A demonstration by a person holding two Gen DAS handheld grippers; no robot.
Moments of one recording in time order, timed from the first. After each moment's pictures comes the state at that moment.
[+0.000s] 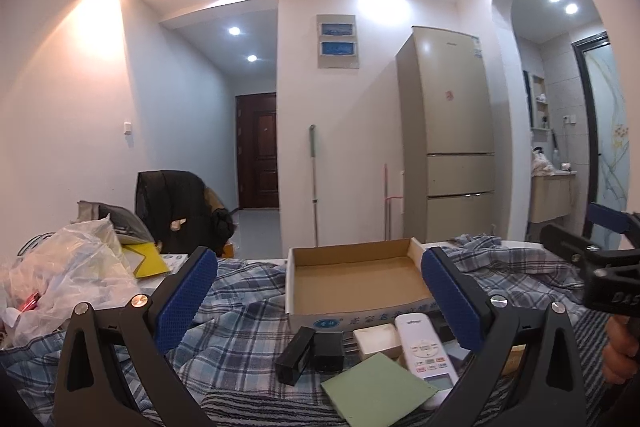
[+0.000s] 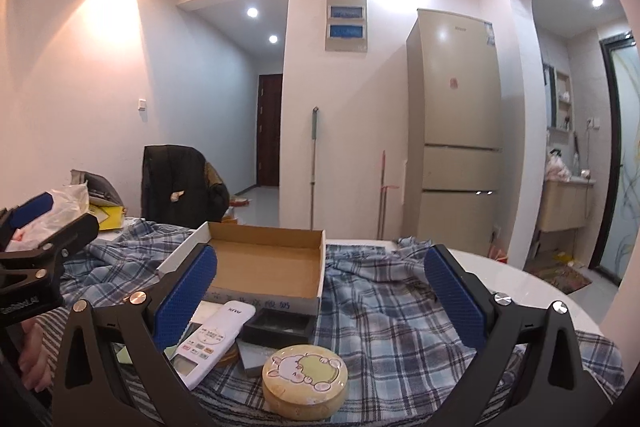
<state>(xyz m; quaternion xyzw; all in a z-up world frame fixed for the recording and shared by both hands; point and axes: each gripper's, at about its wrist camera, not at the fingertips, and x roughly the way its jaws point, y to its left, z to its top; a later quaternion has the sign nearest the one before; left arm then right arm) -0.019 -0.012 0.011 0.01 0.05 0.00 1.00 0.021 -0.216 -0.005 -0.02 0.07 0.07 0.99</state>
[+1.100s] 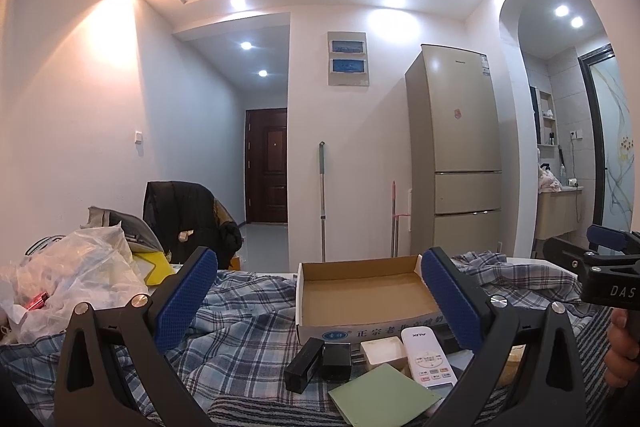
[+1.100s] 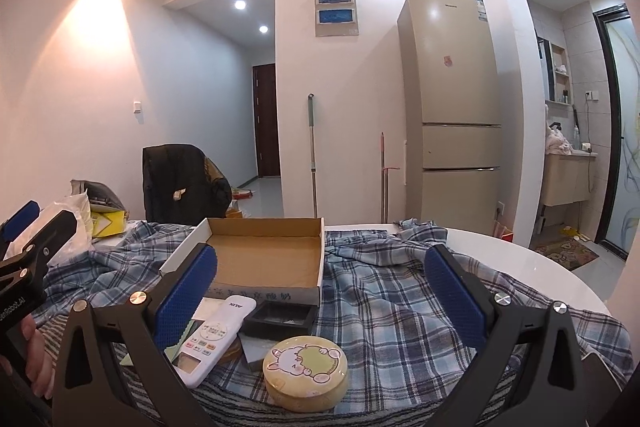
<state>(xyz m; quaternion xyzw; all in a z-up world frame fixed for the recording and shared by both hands) -0.036 -0.008 0.011 0.00 0.01 0.01 1.00 0.027 -0.226 -0.003 0.02 0.10 0.06 0.99</state>
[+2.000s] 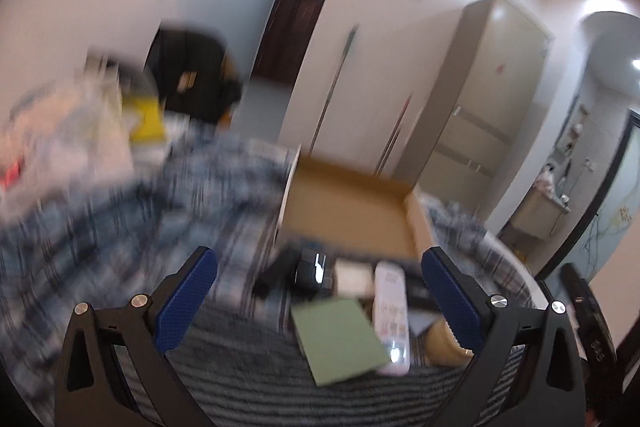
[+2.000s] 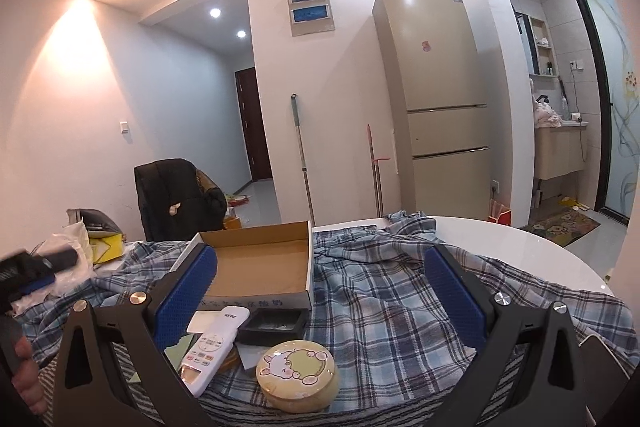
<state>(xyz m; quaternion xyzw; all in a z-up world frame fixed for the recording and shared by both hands) 0.028 0.027 0.010 -0.19 0.29 0.01 0.94 0.029 -0.248 0.005 0.06 0.11 0.04 0.99</state>
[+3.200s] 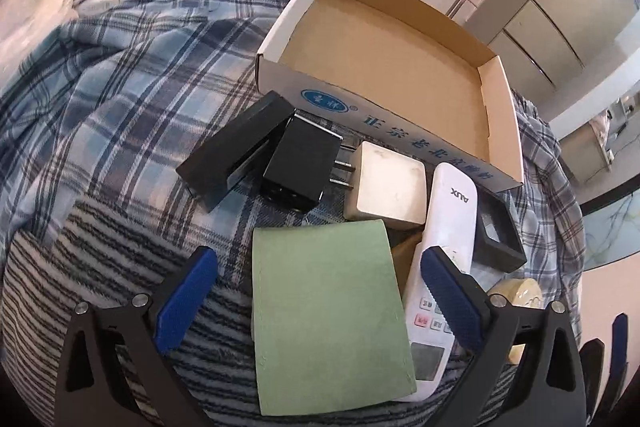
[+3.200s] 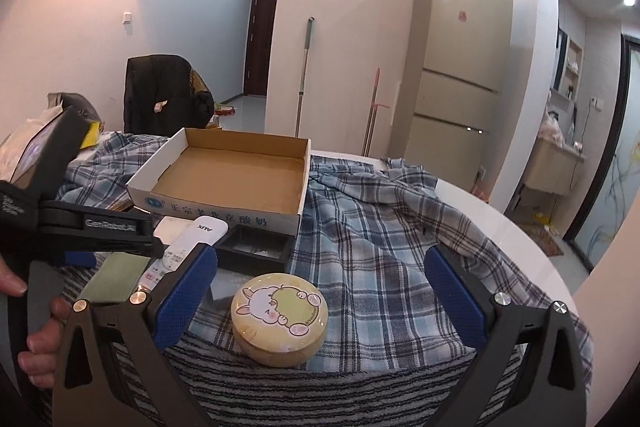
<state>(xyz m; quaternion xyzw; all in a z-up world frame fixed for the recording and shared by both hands) 0.131 -0.013 -0.090 -0.21 0.52 0.05 0.83 0.056 -0.204 -0.025 -0.08 0.24 0.03 0.97</state>
